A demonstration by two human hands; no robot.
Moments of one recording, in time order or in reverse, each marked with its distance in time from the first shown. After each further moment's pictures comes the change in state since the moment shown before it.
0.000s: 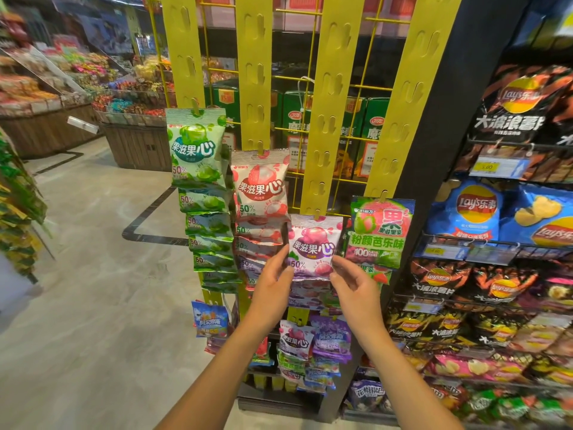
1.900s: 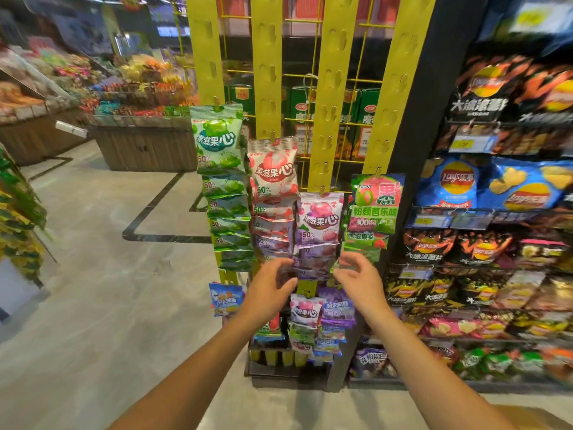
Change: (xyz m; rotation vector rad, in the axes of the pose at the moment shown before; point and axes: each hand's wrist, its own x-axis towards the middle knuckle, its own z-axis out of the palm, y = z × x) left_hand -0.050 -0.033 -0.054 0.513 -0.120 0.142; right_hand -0.055 -0.004 0.002 -0.151 0.009 0.175
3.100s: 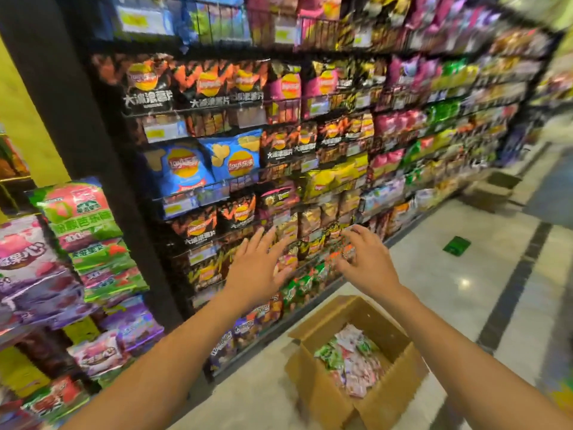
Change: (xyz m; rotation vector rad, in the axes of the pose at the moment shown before) left_hand -0.069 0.299 0.319 0.555 -0.345 0.888; right_hand -0.207 0.105 -0.452 -0.929 0.533 0.094
